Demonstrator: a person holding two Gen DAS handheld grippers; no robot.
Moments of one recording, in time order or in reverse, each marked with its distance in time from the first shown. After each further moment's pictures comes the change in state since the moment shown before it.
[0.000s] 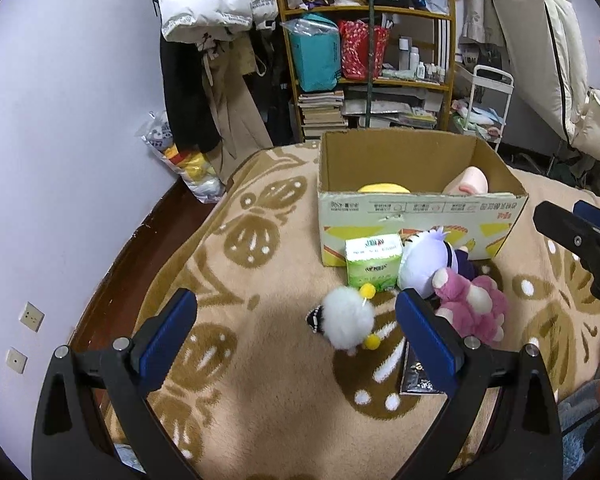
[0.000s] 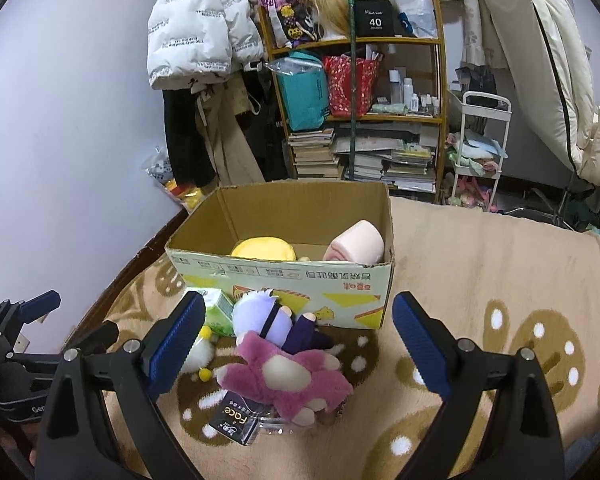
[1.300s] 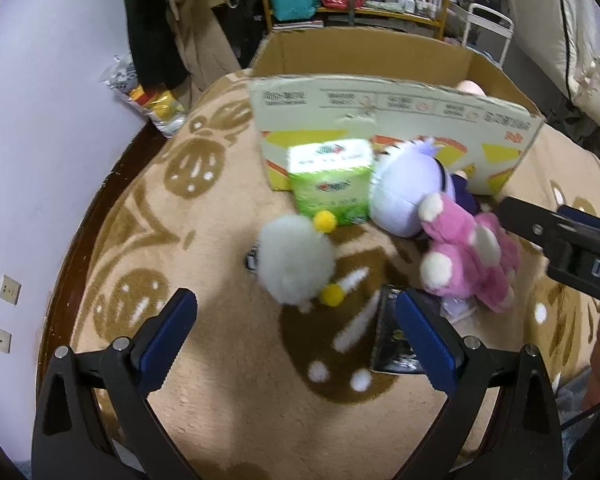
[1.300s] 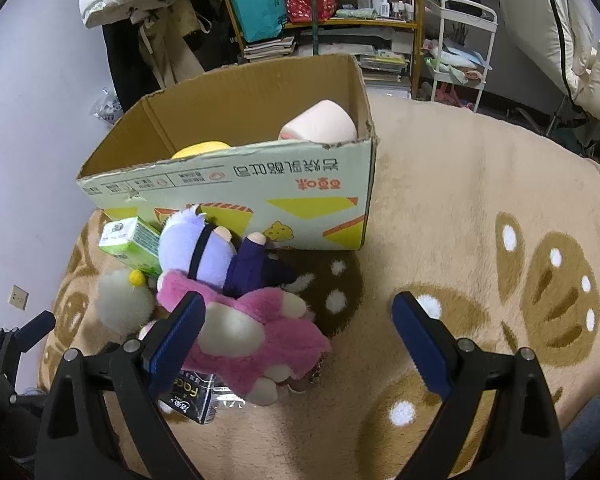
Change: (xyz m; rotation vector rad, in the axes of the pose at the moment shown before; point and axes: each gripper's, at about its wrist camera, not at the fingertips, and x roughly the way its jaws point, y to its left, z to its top) left arm 0.067 -0.042 -0.031 0.016 0.239 -0.069; right arm 0.081 -0.029 -0.030 0.097 0.321 -0.089
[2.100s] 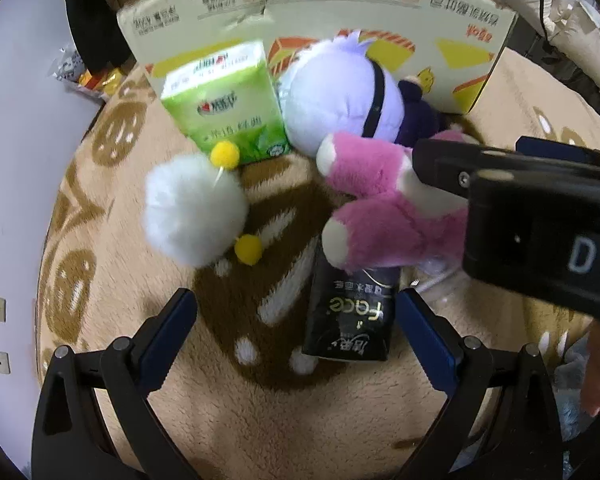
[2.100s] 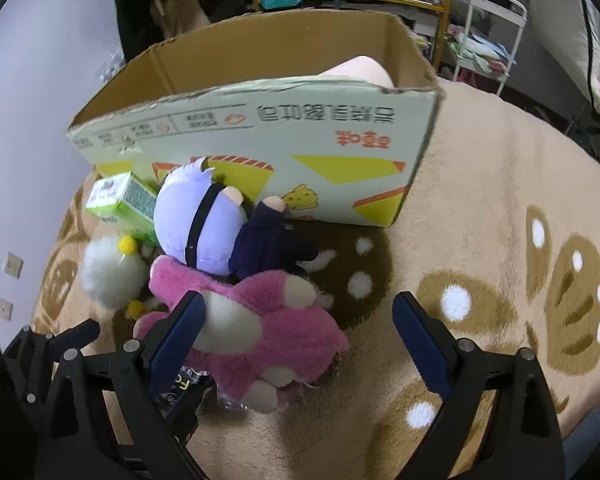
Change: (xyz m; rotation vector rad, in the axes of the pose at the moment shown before) left arm 0.046 -0.041 -0.017 0.112 0.173 -0.073; right arm 0.034 0.020 -0.007 -0.089 0.108 0.012
